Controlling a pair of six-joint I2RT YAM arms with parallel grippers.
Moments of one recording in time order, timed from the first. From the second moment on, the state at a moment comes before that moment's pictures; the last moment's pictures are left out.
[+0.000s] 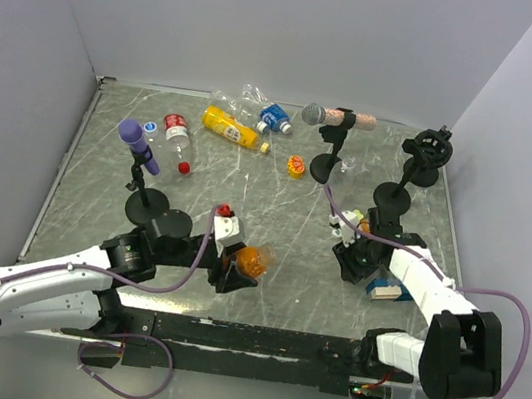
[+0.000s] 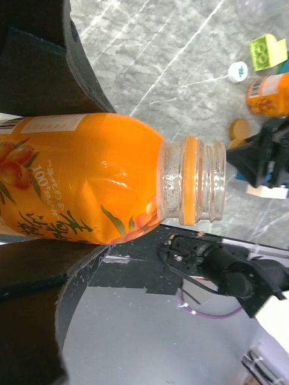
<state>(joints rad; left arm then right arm) -0.99 0.88 0.54 0.10 0.40 -0.15 0.17 1.20 0.65 -0.68 -0.27 -0.57</state>
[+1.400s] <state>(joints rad) -1.10 1.16 0.68 0.22 0.43 -0.15 0.26 0.93 1.06 -1.30 -1.15 -1.18</state>
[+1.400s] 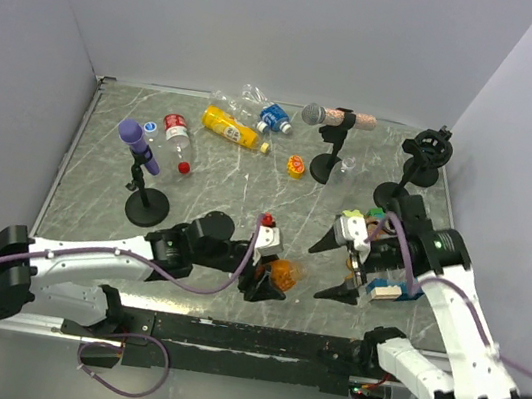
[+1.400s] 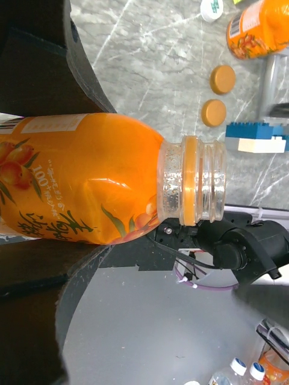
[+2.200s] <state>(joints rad) -1.11 1.26 0.73 0.25 0.44 -0.15 0.43 1.01 1.01 -1.11 -1.11 -0.91</state>
